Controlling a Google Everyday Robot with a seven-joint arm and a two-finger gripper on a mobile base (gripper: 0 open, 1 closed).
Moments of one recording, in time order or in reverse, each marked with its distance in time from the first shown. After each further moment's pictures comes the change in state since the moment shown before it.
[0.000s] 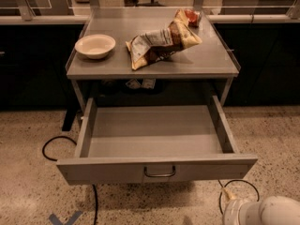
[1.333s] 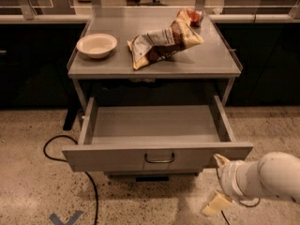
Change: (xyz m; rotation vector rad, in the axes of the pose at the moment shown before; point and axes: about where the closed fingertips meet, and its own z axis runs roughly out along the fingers) arm -0.066 -0.080 -0.023 0.067 -0.084 -0.146
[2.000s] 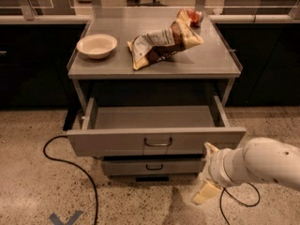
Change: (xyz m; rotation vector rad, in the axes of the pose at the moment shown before) arm -0.032 -0.018 0.016 -0.023 -0.010 -0.034
